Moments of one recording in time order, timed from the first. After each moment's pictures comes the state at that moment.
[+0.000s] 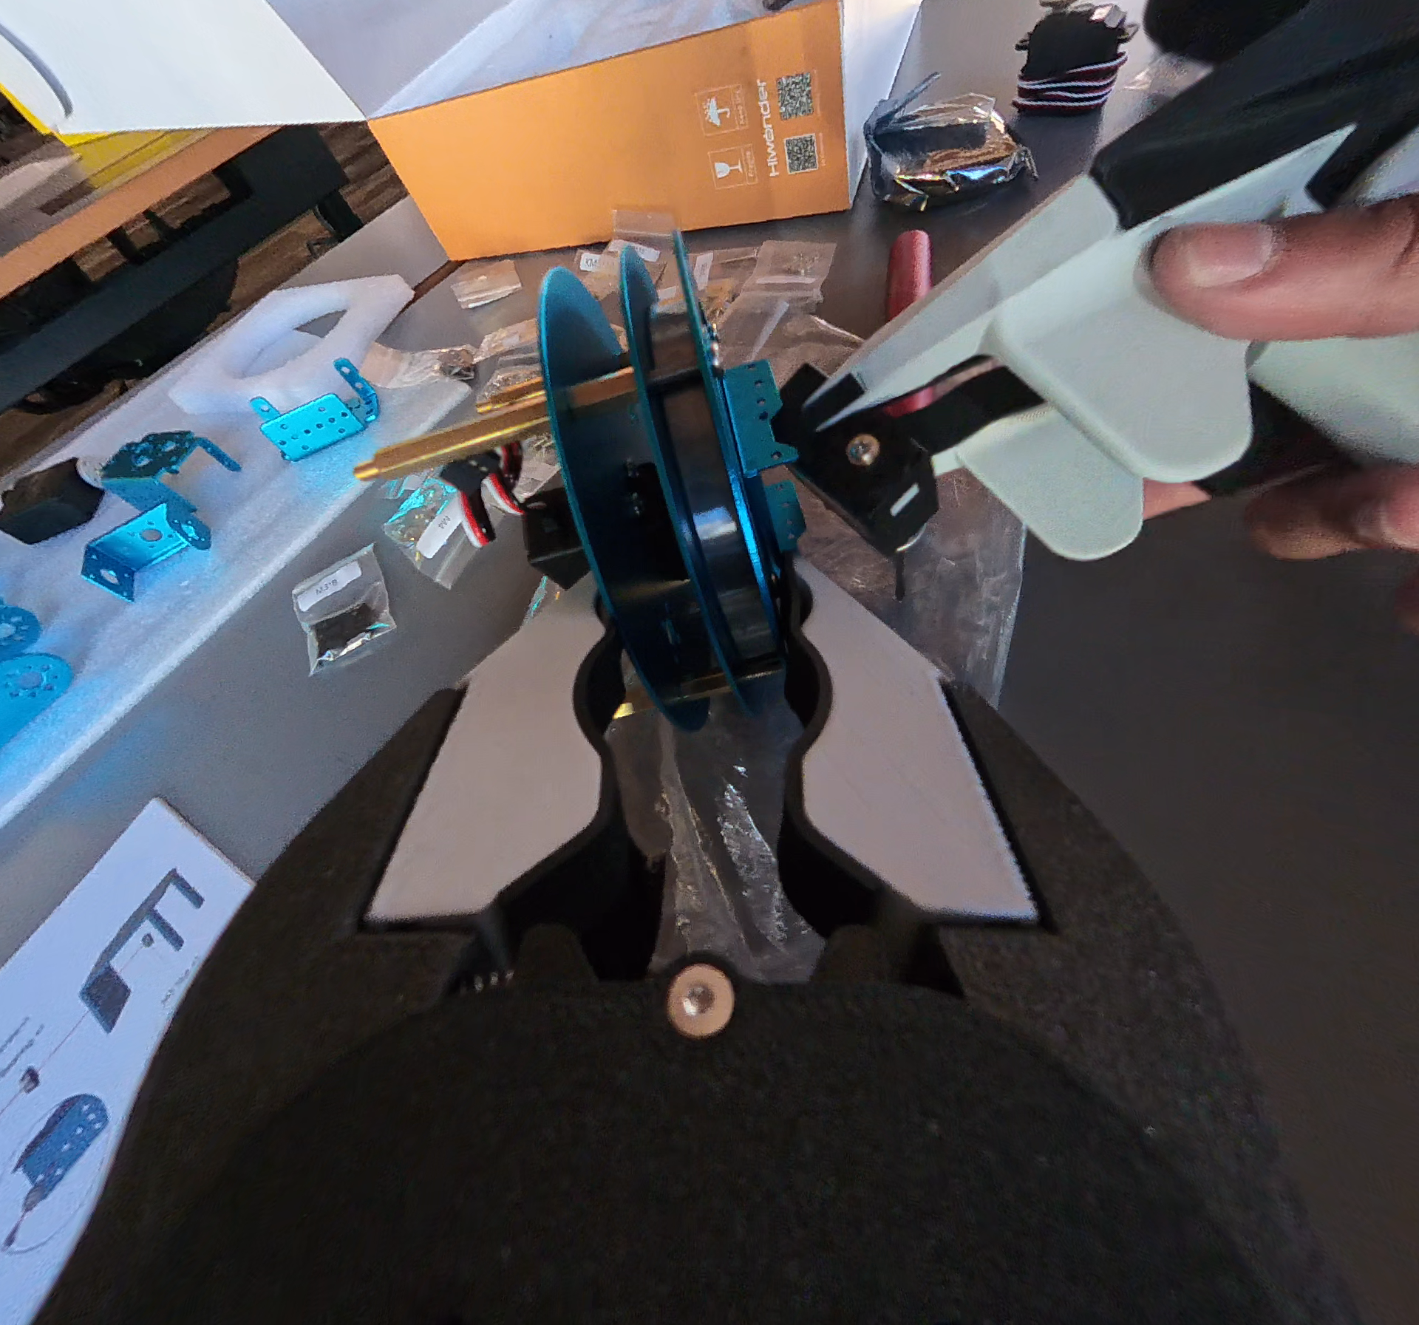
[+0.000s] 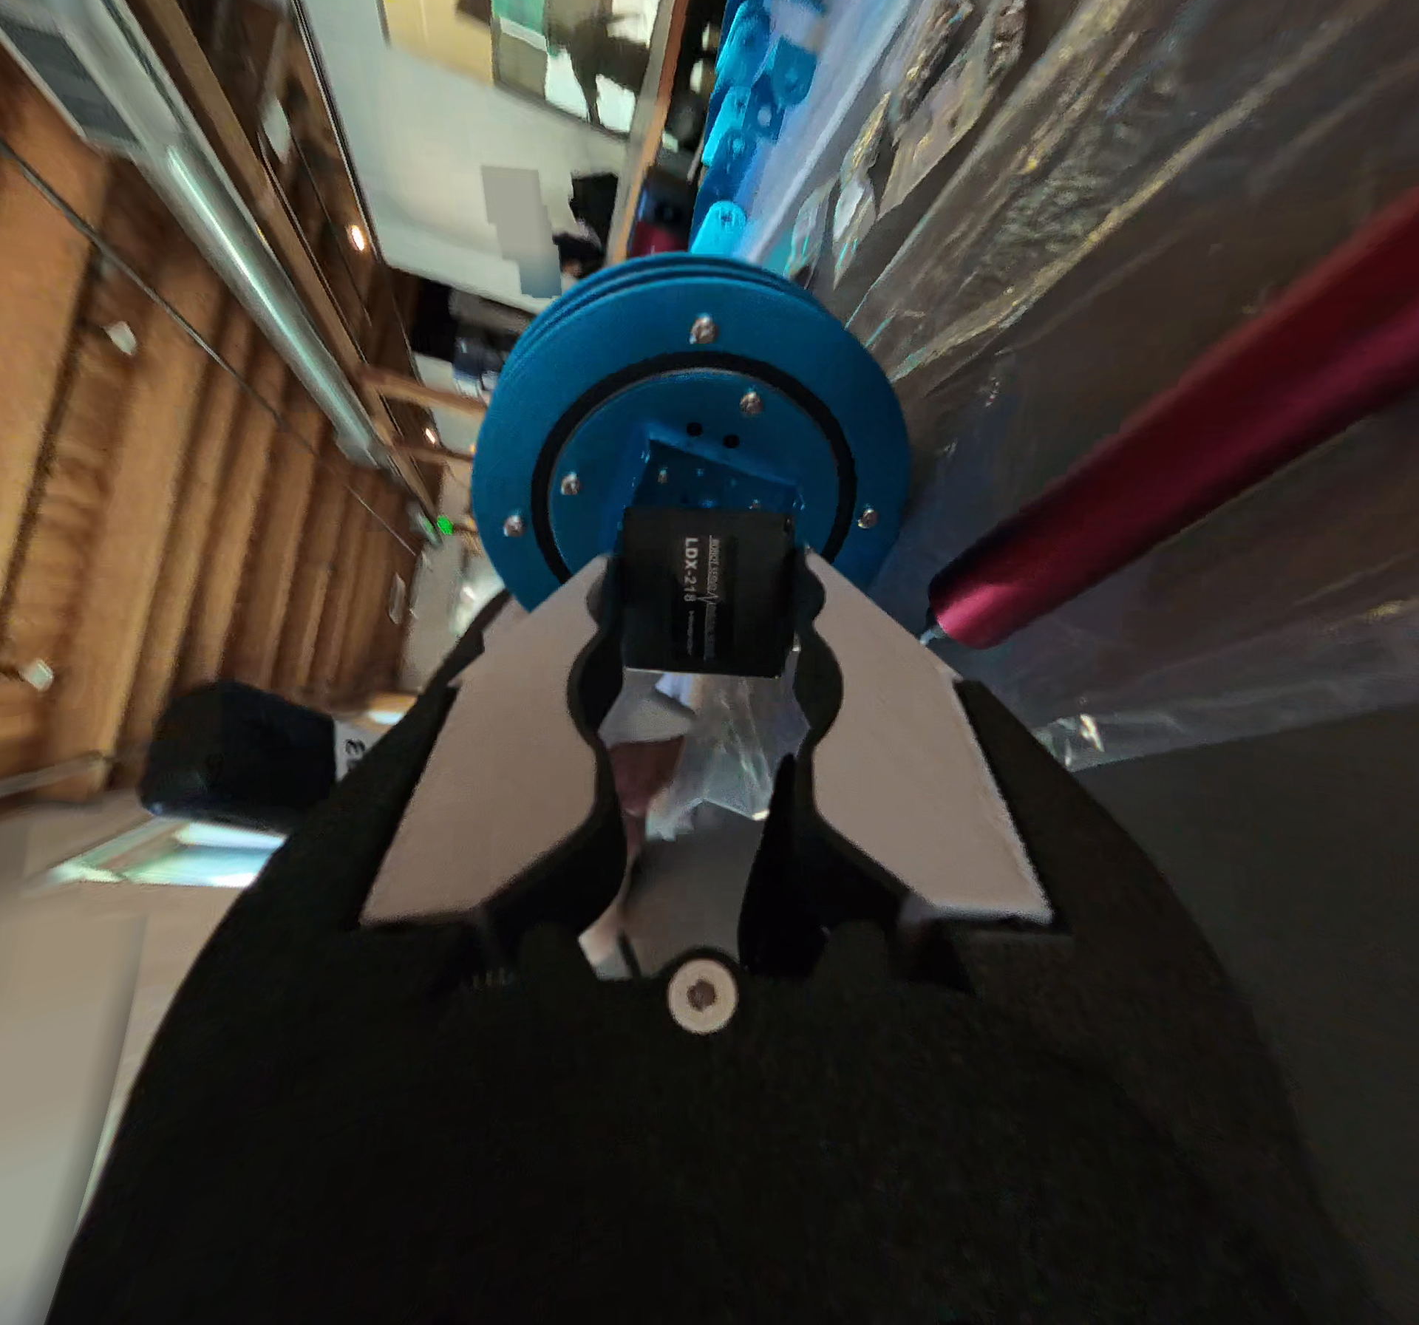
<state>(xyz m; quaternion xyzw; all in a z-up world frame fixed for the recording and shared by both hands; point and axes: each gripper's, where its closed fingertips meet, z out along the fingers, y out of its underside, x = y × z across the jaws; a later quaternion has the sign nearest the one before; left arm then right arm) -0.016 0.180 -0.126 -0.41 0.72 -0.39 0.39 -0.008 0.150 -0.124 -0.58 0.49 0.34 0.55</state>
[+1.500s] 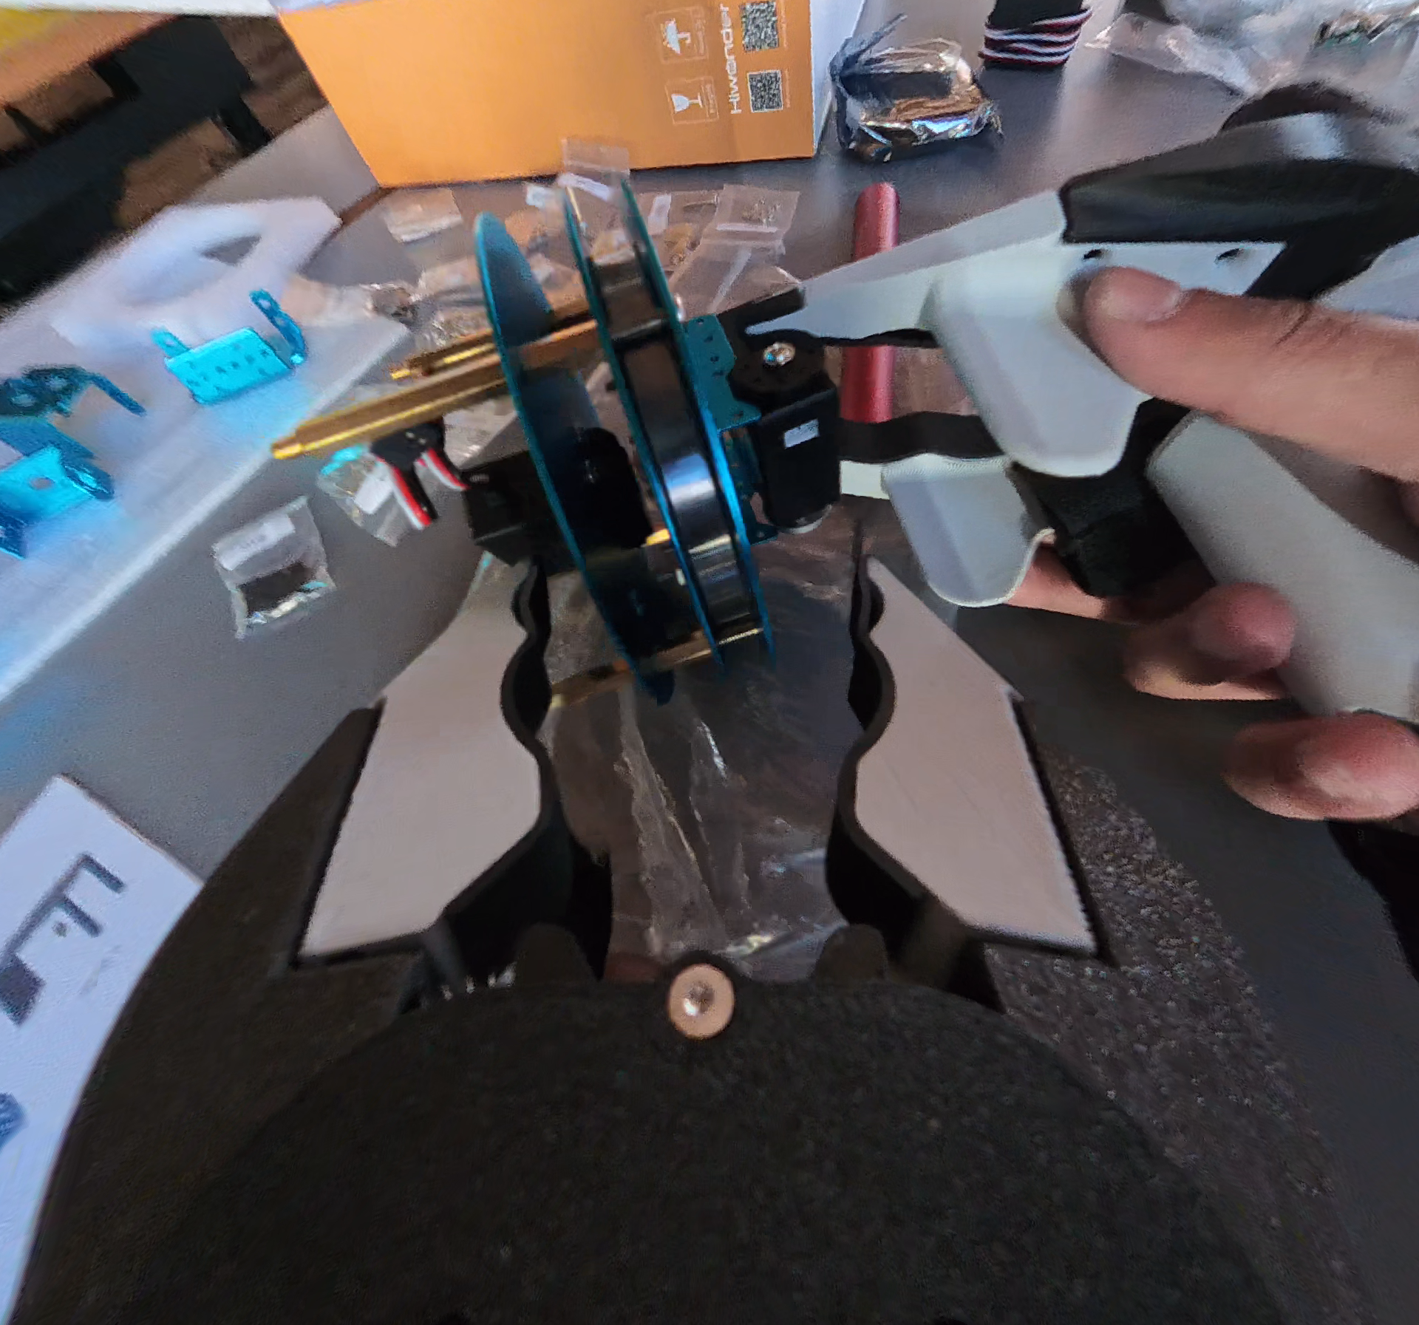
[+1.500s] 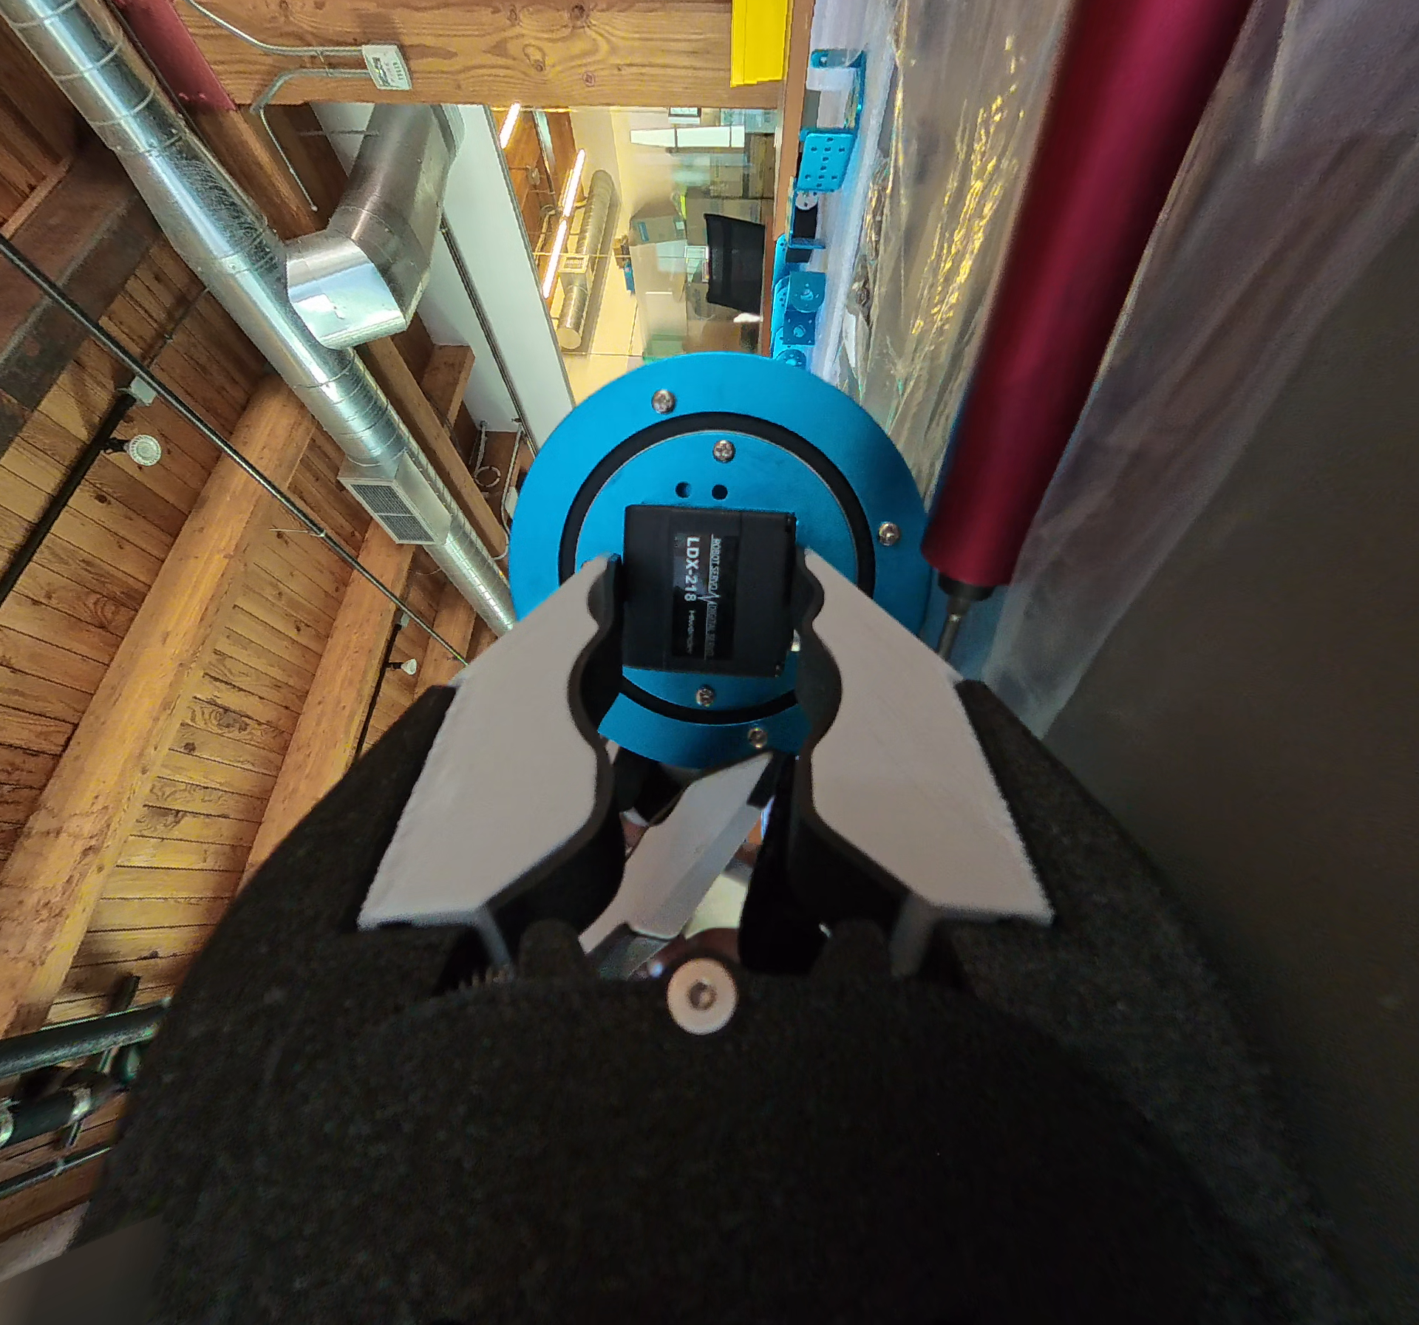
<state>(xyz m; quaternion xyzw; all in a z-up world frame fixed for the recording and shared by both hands) -0.025 0.176 -0.136 -0.43 0.74 -0.39 0.34 0.002 0.154 -0.122 -0.36 0.58 0.37 0.63</state>
